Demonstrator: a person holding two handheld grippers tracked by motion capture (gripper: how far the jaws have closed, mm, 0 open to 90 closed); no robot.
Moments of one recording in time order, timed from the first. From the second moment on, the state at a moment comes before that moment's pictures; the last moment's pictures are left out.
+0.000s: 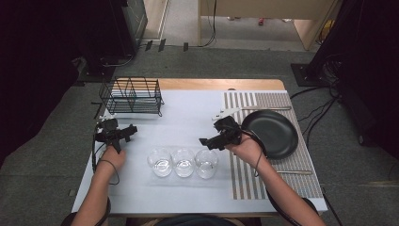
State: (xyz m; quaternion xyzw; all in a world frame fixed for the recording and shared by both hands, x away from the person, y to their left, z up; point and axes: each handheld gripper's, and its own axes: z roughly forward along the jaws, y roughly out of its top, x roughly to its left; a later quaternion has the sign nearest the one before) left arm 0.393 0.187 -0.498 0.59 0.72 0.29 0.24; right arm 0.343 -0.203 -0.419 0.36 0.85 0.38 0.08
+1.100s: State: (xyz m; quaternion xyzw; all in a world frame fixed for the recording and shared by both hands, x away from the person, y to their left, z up) left arm 0.393 0.187 -0.498 0.59 0.72 0.29 0.24; right arm 0.328 -0.195 -0.408 0.31 0.86 0.40 0.06
